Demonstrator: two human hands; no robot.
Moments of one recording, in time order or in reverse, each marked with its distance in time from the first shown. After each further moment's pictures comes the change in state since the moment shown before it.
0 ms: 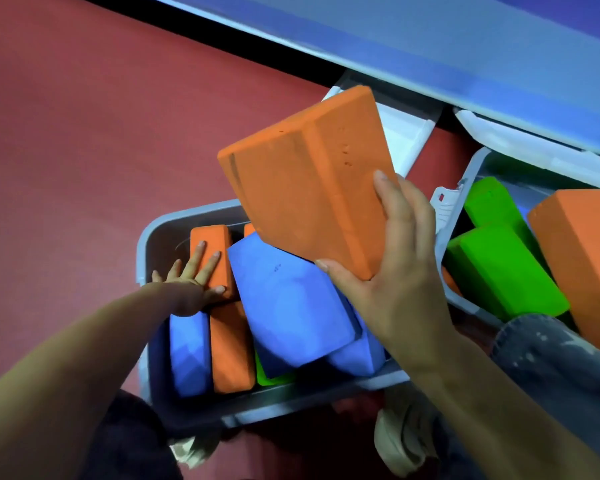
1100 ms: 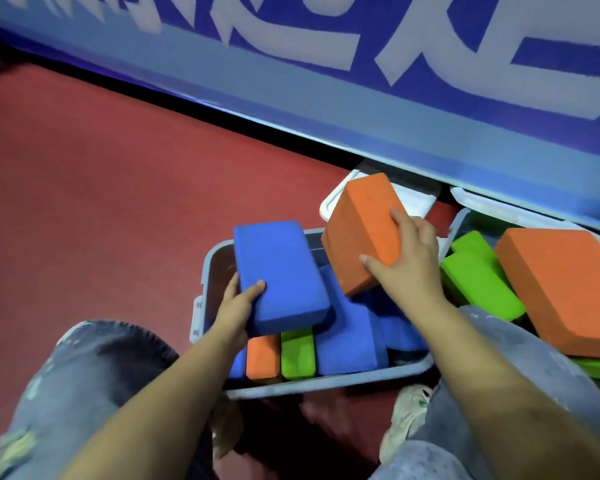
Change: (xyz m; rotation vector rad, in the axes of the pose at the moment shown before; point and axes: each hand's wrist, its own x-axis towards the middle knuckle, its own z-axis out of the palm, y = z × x) left_hand -0.163 0.065 0.034 -1.896 0.382 0.172; right_hand -0.025 0.010 -0.038 0.007 0.031 0.097
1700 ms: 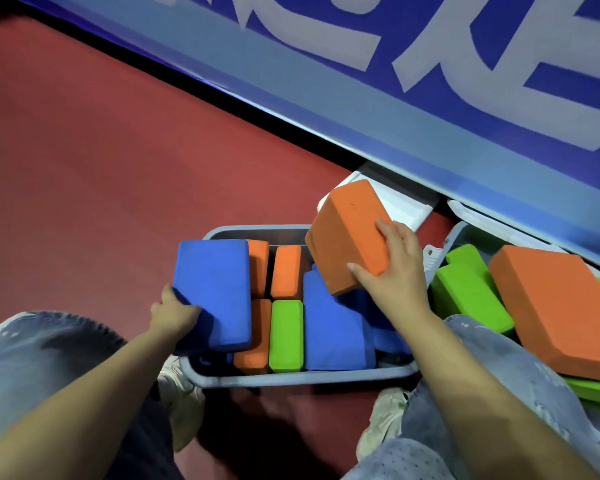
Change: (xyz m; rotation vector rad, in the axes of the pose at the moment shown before) left_hand 0.013 -0.004 -0.098 0.797 0.378 -0.103; right_hand -0.010 -0.004 0.017 0.018 -0.068 -0.103
